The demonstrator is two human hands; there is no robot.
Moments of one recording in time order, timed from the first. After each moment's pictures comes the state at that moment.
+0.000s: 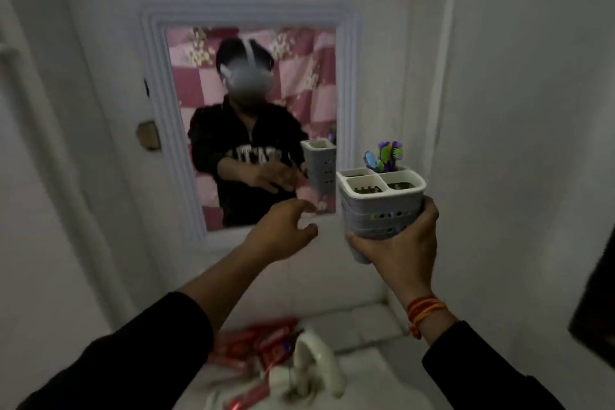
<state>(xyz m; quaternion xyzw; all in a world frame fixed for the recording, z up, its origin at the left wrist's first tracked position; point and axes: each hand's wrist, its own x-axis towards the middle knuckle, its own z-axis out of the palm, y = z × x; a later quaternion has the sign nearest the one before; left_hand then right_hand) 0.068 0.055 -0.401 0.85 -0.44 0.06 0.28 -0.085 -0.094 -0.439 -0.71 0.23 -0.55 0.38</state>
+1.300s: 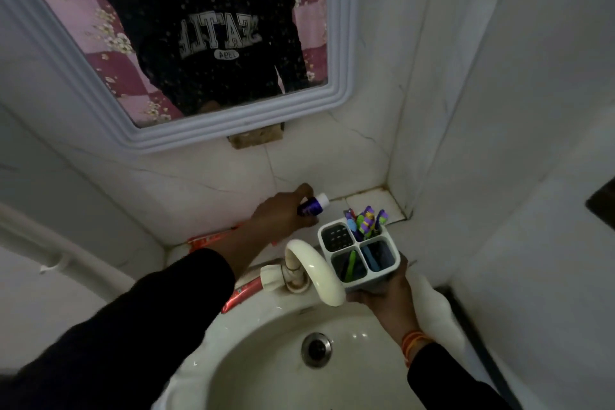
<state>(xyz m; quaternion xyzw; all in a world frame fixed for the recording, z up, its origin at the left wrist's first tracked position) 0.118 0.021 -0.626 0.89 -0.40 -0.20 0.12 -0.116 -0.074 -0.741 -0.63 0.30 -0.21 0.68</state>
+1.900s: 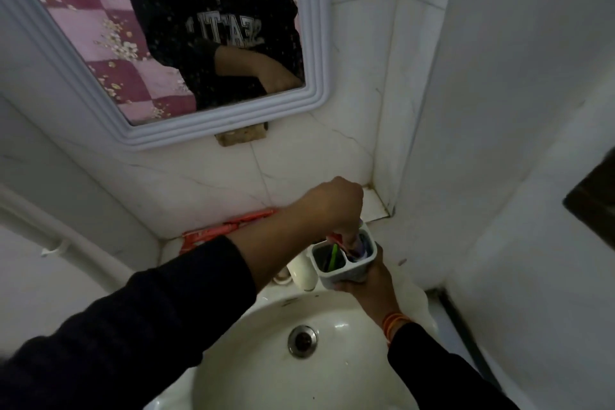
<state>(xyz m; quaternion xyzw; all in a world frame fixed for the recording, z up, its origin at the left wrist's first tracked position) -0.016 -0.051 -0.518 0.86 -0.47 -0.20 -0.06 -0.114 -0.092 -0.732 -0.50 0.30 -0.13 0.80</state>
